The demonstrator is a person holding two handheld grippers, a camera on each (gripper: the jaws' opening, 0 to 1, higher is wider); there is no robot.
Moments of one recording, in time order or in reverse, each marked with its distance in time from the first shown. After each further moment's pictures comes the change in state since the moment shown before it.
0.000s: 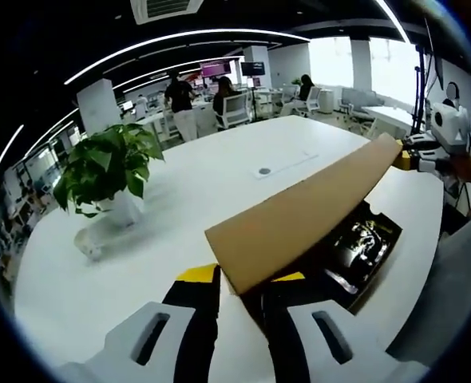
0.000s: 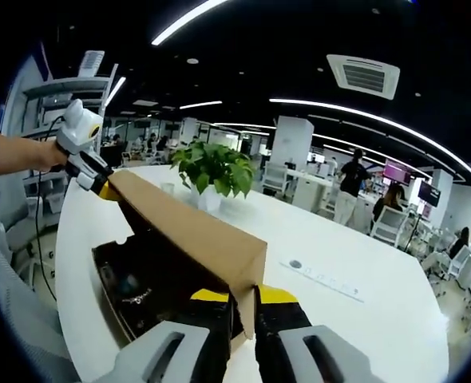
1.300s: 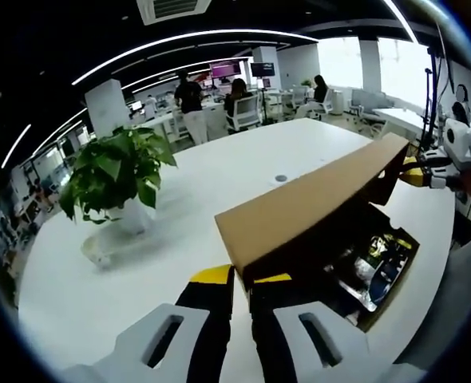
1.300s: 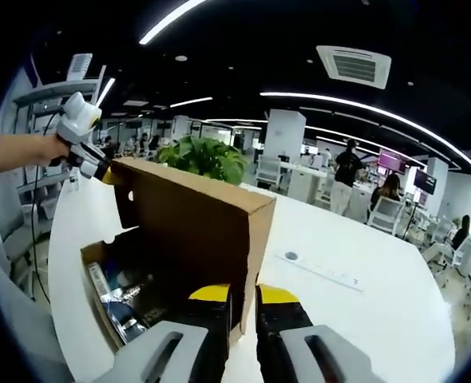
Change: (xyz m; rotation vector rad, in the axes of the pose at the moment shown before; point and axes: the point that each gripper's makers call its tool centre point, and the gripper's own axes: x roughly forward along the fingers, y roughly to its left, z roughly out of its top) left arm 0.019 0.026 0.024 -0.013 -0.005 0.049; right arm 0.015 -0.012 -0.019 0.050 0.035 -0.020
